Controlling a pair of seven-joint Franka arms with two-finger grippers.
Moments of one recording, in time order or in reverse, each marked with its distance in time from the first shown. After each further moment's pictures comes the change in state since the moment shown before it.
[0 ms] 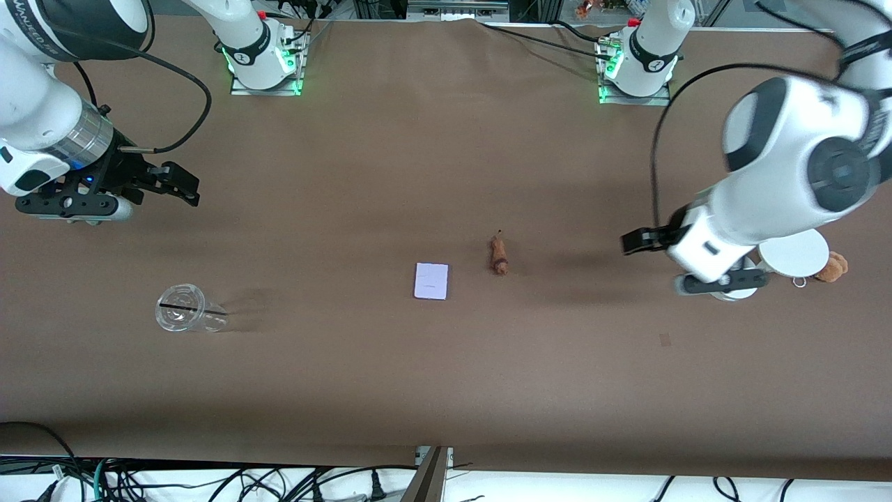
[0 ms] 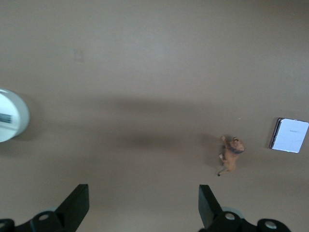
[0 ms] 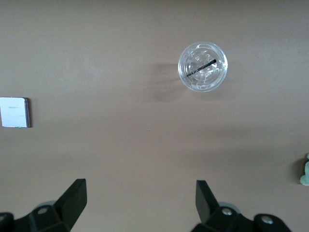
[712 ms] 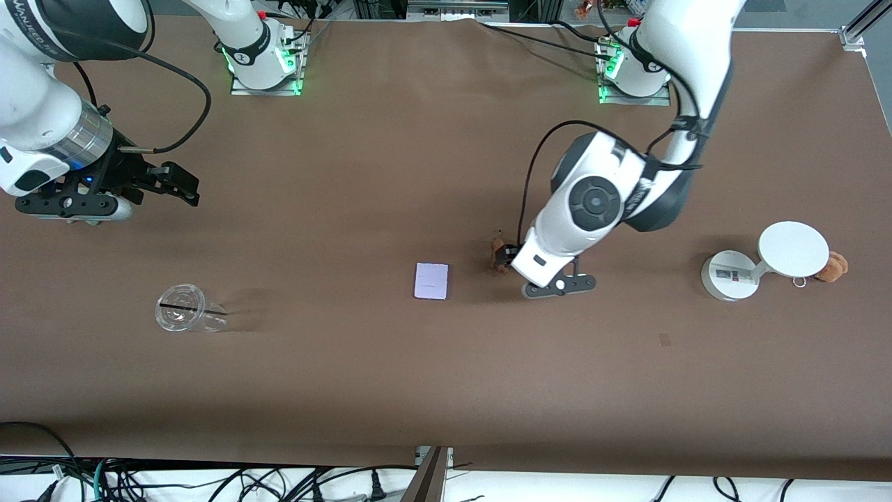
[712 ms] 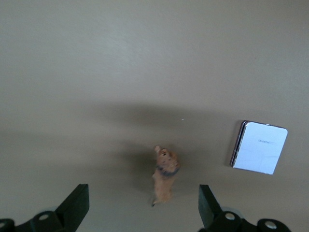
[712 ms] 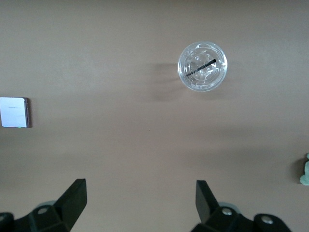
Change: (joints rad) left arm -0.254 0.181 -0.002 -0.135 -0.001 0.403 -0.257; right arm -0.001 0.000 0.000 0.000 0.000 0.000 0.000
